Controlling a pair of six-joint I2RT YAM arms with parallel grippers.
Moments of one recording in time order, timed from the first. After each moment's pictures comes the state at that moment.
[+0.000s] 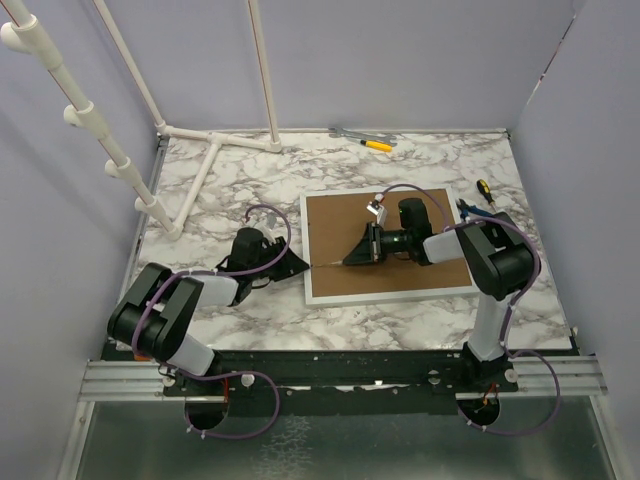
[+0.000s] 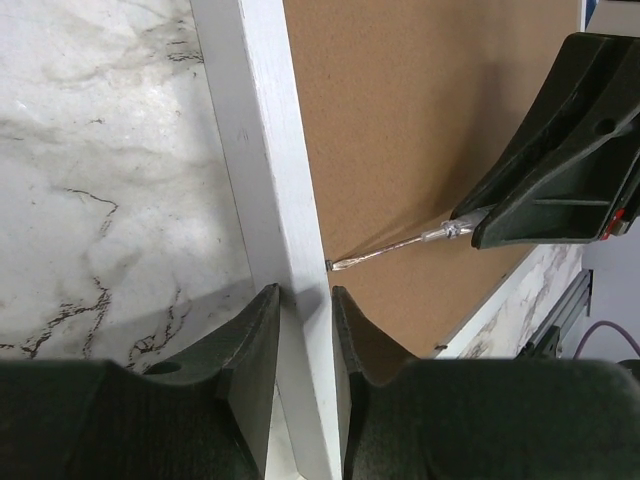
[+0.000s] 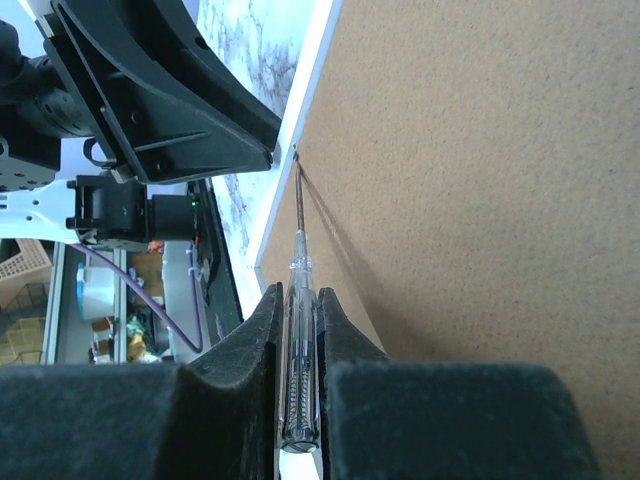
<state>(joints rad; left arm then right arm) -0.41 1.50 0.41 0.53 0.40 -0.77 0.36 1.93 0.79 0.50 -1.04 0.59</state>
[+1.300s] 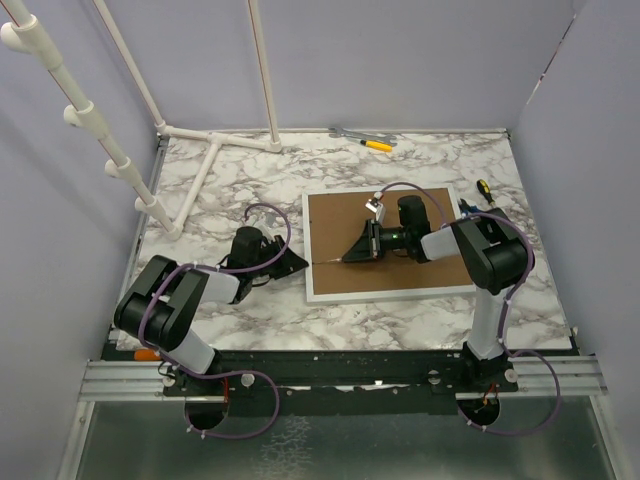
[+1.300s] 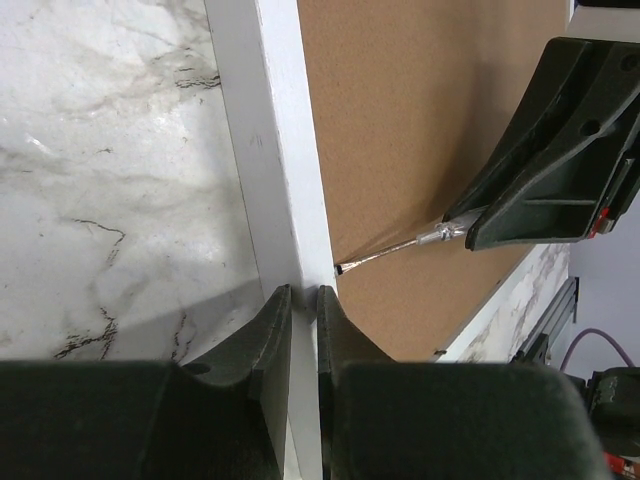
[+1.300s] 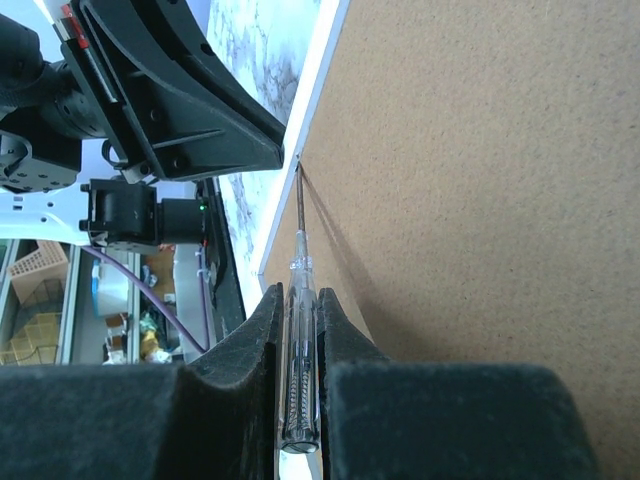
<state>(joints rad) -0.40 1.56 0.42 0.61 0.42 -0.79 0.37 1.99 0.83 0.55 -1.08 0.63</state>
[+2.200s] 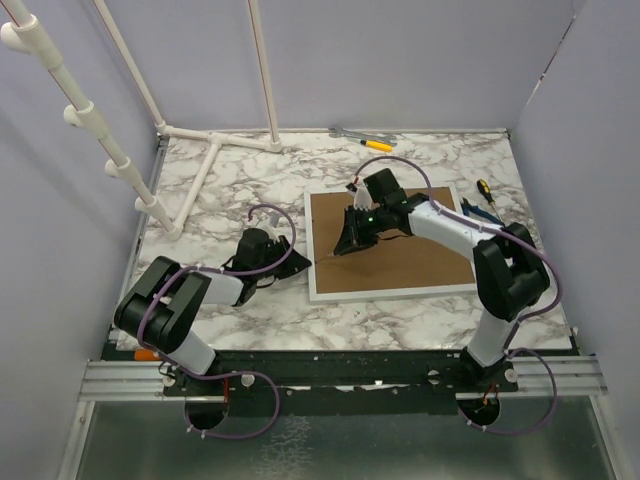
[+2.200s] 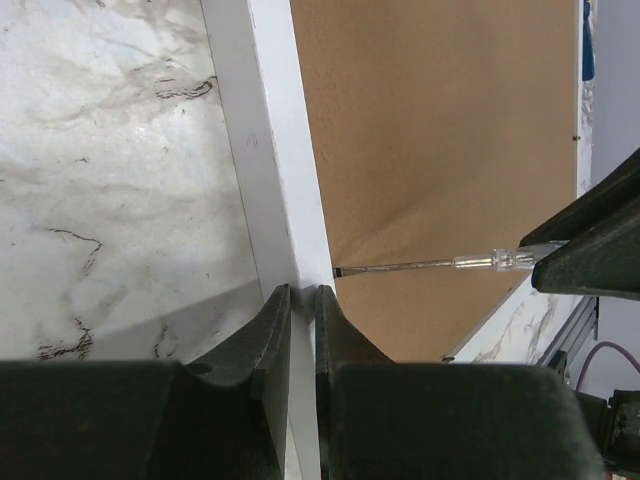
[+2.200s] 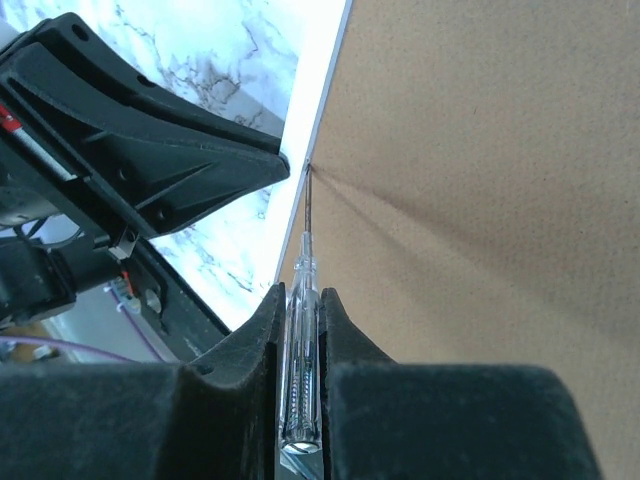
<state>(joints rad) -0.45 1.56 0.42 0.63 0.34 -0.81 0.55 1.79 1.21 -0.37 -0.59 0.45</state>
